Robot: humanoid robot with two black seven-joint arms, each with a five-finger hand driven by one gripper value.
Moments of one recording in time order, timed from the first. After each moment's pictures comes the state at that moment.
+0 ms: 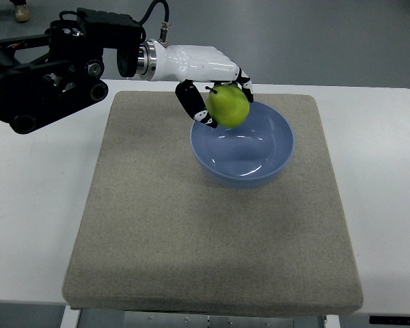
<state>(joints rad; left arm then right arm) -1.38 0.44 -0.21 -1.18 1.54 -0.28 -0.29 0.01 0.00 0.10 0.07 -0.04 0.10 0.11</state>
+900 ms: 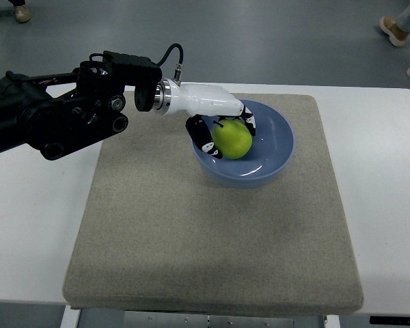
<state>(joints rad) -1.27 0.35 -0.20 -1.11 1.56 -0.28 -0.28 0.01 0.00 0.10 0.07 -0.04 0.10 0.11</state>
